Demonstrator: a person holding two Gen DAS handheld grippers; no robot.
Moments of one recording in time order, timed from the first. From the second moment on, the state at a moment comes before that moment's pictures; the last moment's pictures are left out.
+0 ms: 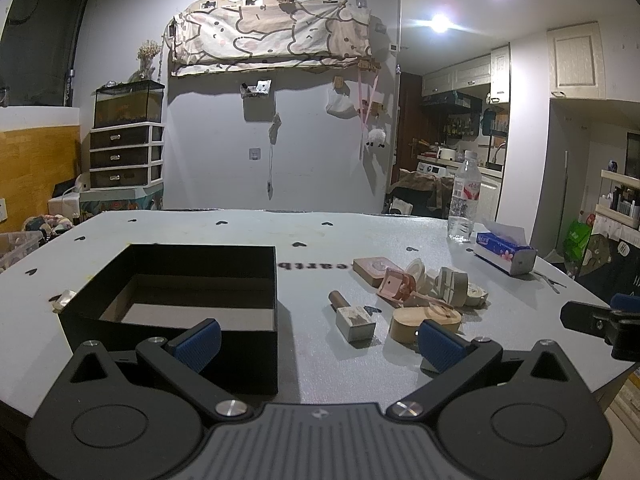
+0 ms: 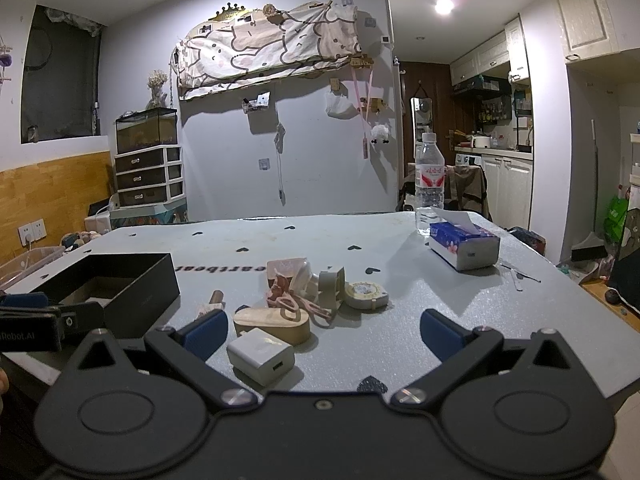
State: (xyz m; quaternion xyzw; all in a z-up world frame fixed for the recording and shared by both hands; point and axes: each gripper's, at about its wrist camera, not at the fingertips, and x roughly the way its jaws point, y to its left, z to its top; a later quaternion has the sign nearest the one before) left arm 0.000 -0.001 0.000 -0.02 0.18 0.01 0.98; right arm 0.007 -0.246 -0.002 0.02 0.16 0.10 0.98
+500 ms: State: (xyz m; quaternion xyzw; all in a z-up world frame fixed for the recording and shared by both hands) left arm -0.002 0.004 0.005 -0.03 0.18 0.00 0.98; right arm 0.006 -0.244 0.003 0.02 0.16 0.10 0.98
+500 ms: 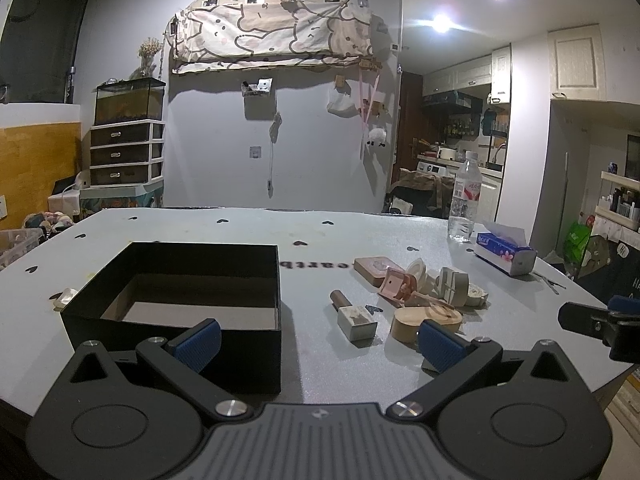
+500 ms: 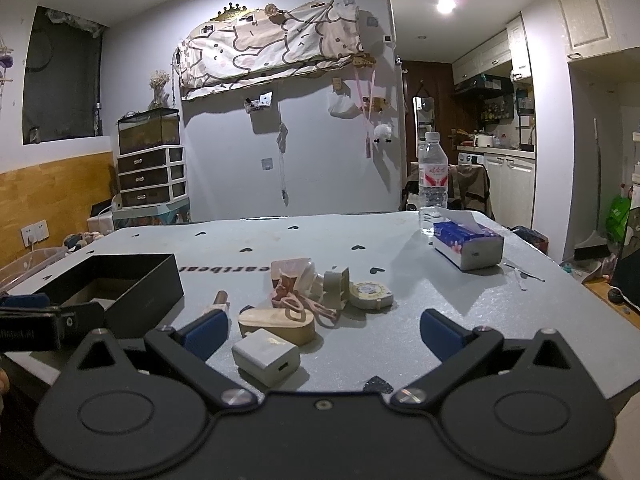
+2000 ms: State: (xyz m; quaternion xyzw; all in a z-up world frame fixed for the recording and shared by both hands) left arm 0.010 0.041 0.012 -0.02 0.17 0.03 0.99; right arm 0.023 -0.226 0.001 0.01 0.17 0.11 0.98
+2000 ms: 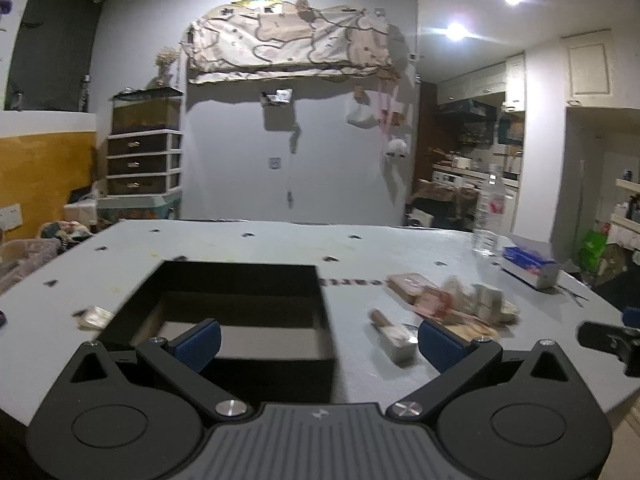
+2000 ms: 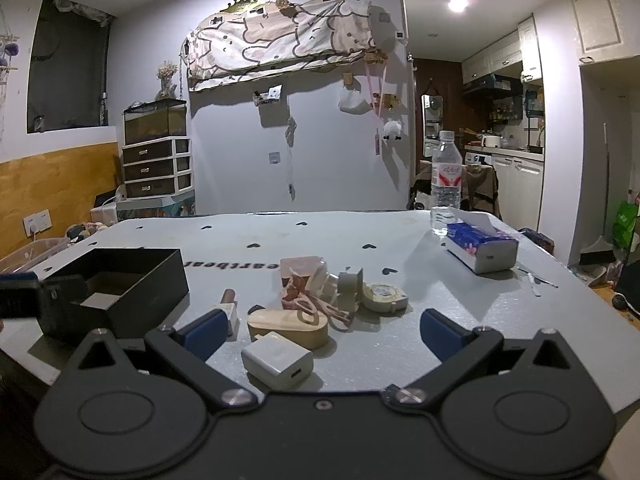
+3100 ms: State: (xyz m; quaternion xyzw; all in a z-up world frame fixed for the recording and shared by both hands) left arm 0.077 0.189 -0.013 -0.06 0.24 0.15 0.96; right arm 0.113 -0.164 -0.061 0.08 0.29 0.10 0.95
